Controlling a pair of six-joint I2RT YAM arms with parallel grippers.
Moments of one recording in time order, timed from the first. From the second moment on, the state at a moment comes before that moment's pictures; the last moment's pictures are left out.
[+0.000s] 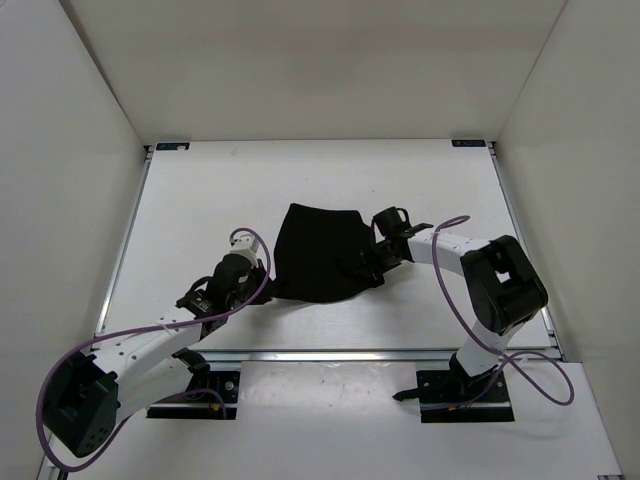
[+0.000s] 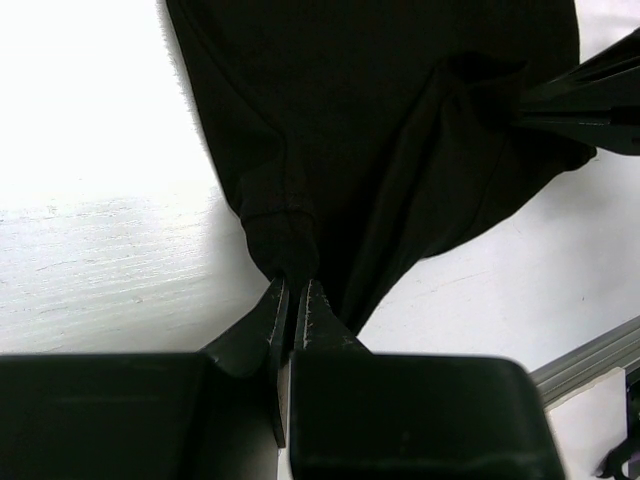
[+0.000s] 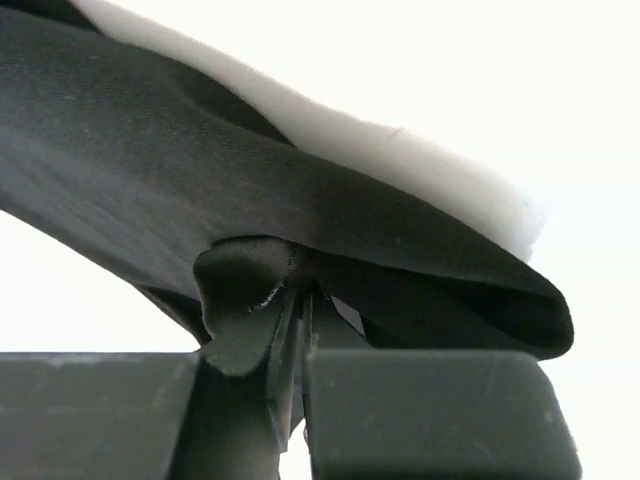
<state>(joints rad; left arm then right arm) -0.61 0.96 0.39 -0.06 -0.03 -0.61 0.47 1.71 0.94 -0.39 -0.21 1.57</state>
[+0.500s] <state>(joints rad) -0.55 1.01 0.45 -0.07 0.00 -0.58 0.38 1.49 0.96 -0.22 -0.40 1.14</state>
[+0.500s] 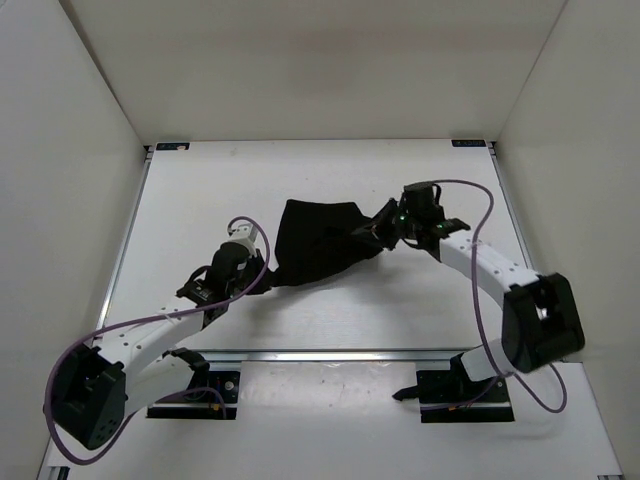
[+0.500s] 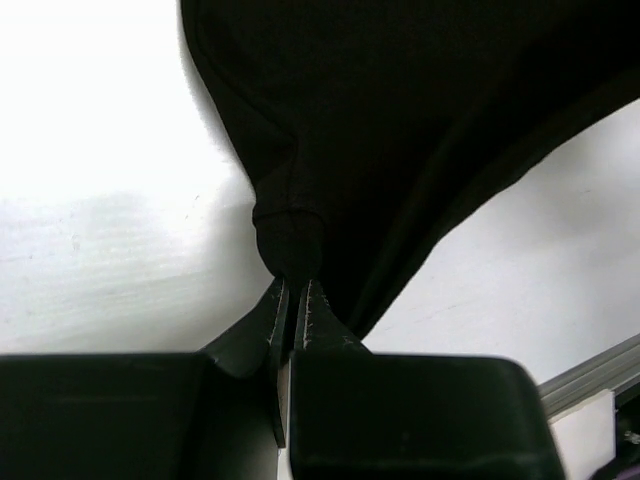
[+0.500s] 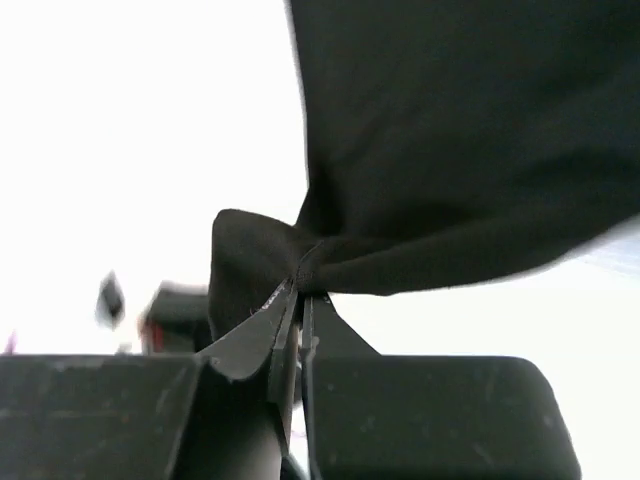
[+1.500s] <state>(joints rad) -0.55 1.20 0.49 -0.09 0.22 -0.47 0.46 0.79 0.26 -0.31 -0.46 0.90</state>
